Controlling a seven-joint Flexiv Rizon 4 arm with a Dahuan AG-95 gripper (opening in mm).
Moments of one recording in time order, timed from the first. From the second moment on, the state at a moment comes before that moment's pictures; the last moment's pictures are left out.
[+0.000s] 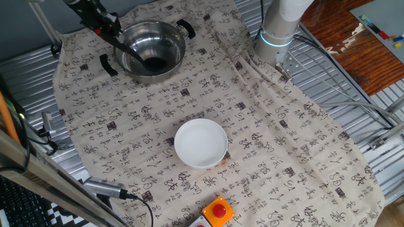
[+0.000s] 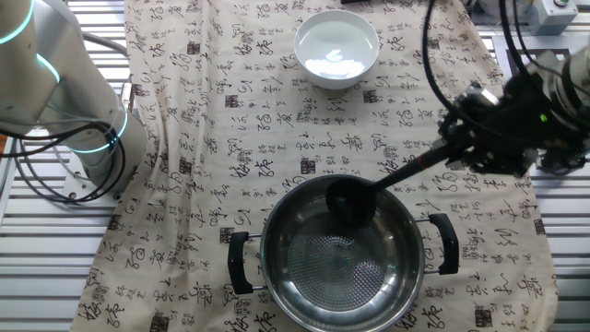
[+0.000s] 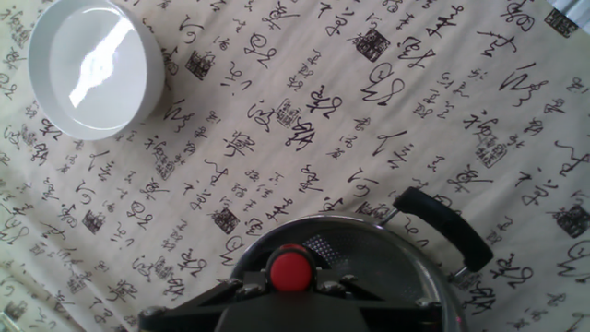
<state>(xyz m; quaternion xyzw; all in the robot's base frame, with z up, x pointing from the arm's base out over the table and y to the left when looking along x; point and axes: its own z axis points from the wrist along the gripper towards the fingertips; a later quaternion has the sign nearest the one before) 0.568 -0.127 0.293 0.37 -0.91 -0.12 0.12</state>
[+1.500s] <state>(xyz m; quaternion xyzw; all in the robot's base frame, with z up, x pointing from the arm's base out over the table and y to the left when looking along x) 0.560 -0.139 0.300 0.38 -0.90 -0.17 0.09</state>
